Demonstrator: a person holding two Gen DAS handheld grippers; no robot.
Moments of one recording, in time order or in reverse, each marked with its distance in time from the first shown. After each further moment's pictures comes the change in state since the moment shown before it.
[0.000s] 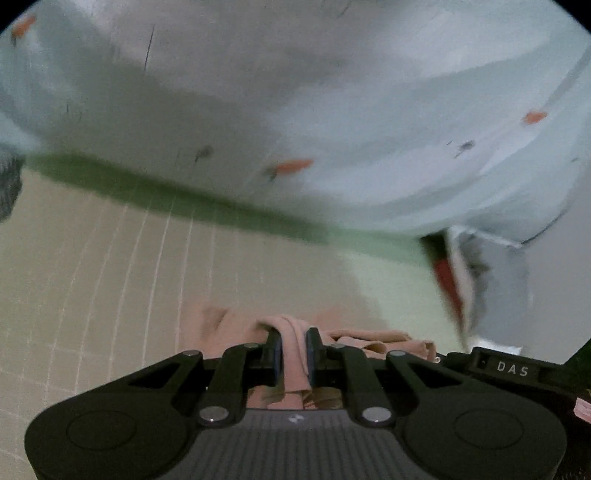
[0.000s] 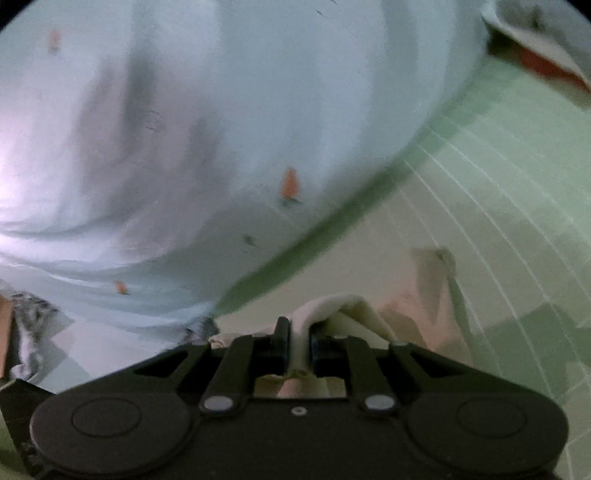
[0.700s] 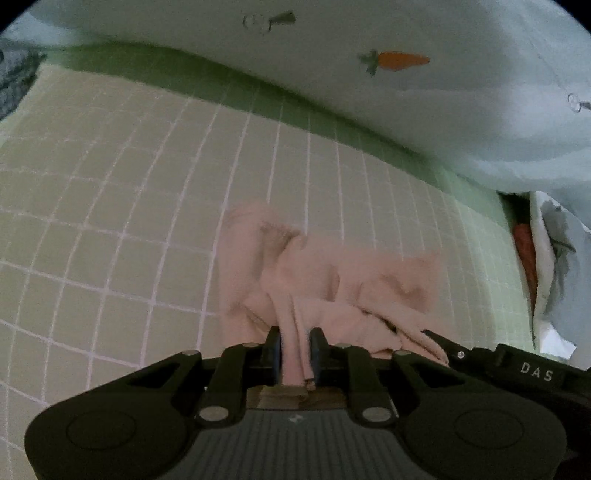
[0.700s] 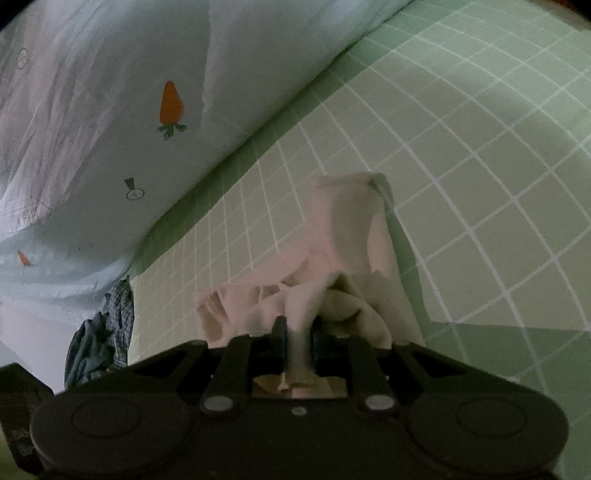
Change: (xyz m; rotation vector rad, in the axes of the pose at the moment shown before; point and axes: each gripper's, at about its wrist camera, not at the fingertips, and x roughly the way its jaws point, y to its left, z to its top) left arm 0.092 0.045 -0.018 -0.129 0.194 0.112; right arm 0.085 -0.048 -0.010 0.027 0.149 -0.171
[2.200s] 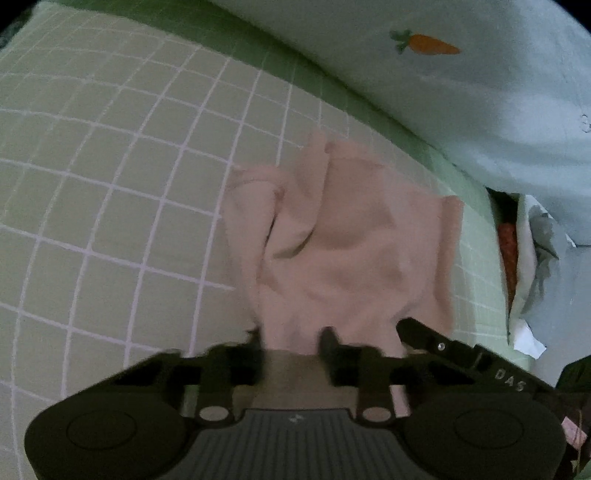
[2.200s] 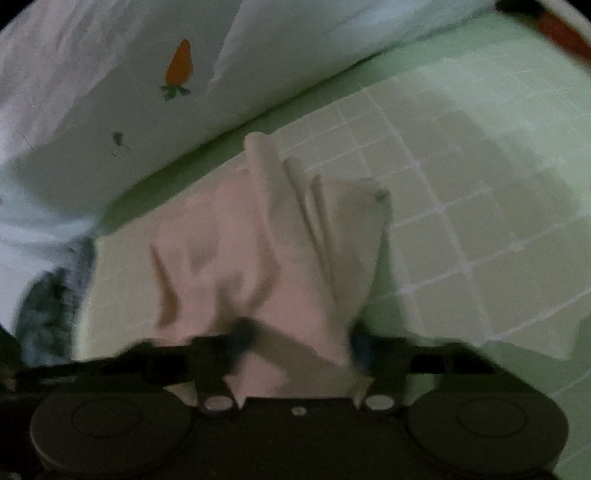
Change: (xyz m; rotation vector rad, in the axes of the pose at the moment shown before) left arm 0.026 0.028 -0.001 -0.078 0.121 -0.125; right arm 0.010 -0.012 -0.005 -0.189 0.002 -0.089
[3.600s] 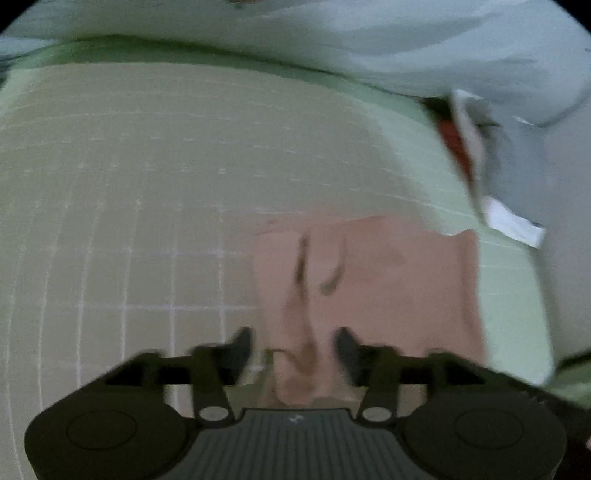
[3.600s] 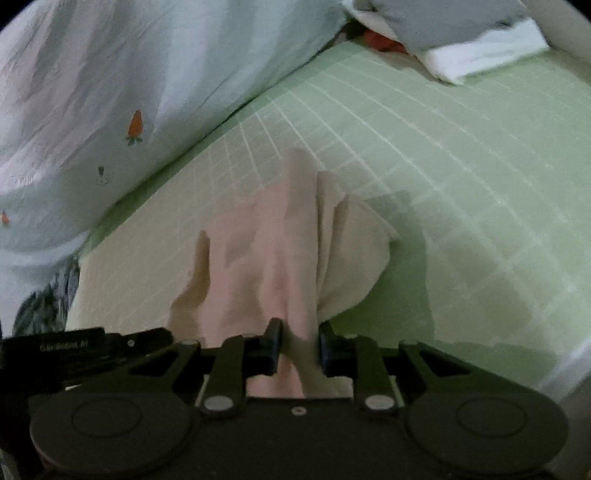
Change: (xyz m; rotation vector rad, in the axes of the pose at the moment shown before) left arm -0.020 -0.099 -0.157 0.216 -0.033 0.105; right arm -0.162 -0.123 -0.123 0.081 -0.107 -0.134
